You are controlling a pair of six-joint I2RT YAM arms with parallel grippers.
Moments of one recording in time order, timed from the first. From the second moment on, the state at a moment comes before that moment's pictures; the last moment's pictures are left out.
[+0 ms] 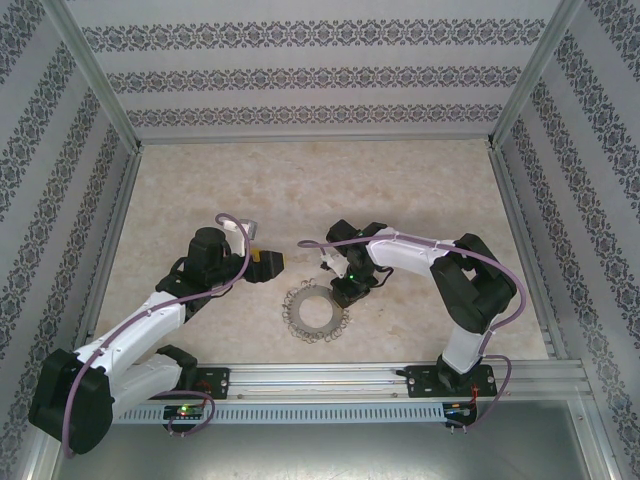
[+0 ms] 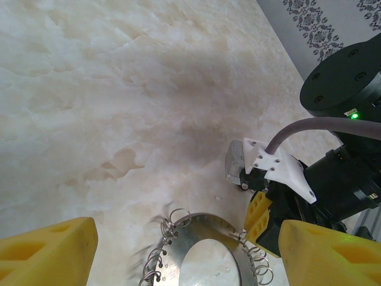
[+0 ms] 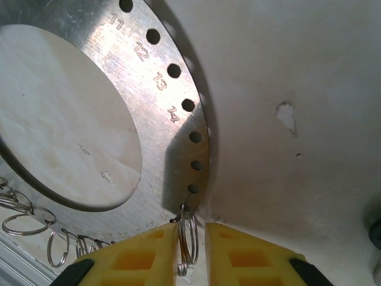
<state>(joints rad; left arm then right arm) -0.39 1.01 0.51 -0.02 0.43 -0.45 0.70 1.77 1.07 -0.86 -0.33 0.07</state>
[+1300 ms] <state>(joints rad) -0.52 0.87 0.55 0.07 0.62 -0.39 0.77 1.15 0.91 -0.37 -0.62 -0.14</state>
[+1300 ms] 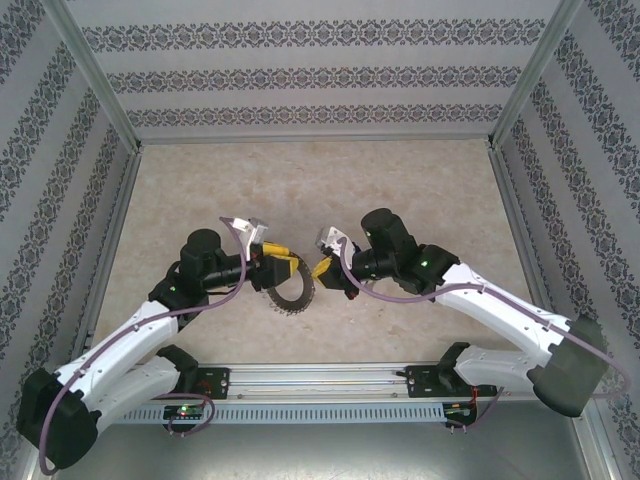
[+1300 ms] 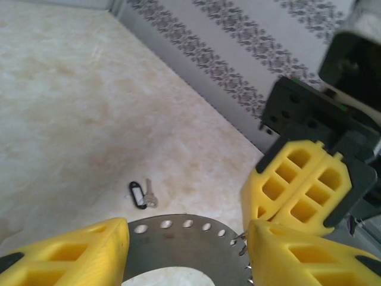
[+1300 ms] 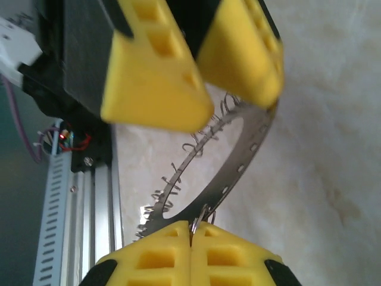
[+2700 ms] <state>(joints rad) -0.84 0.95 0.94 -0.48 0.38 0.51 0.71 1.01 0.85 -0.31 -0.79 -0.41</state>
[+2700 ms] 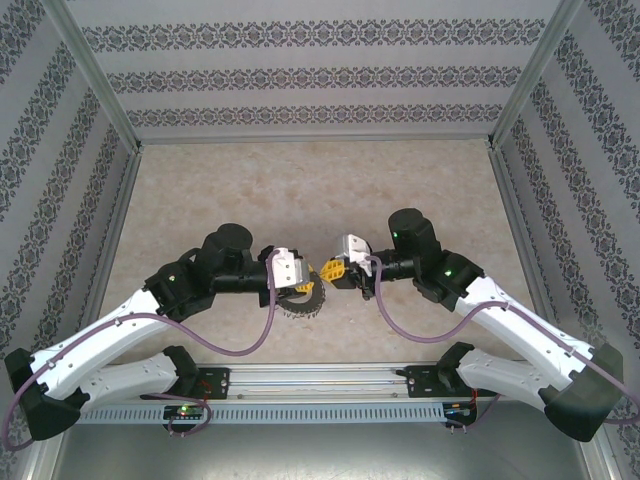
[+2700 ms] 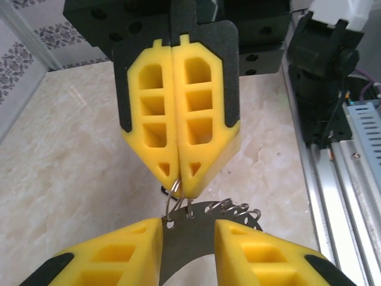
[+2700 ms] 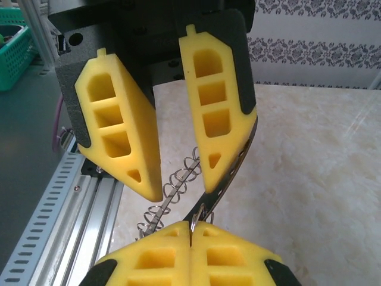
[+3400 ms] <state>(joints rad) -0.85 1.02 0.96 -0.47 0.35 0.52 0.72 1.00 0.85 -0.35 -0.74 -0.45</state>
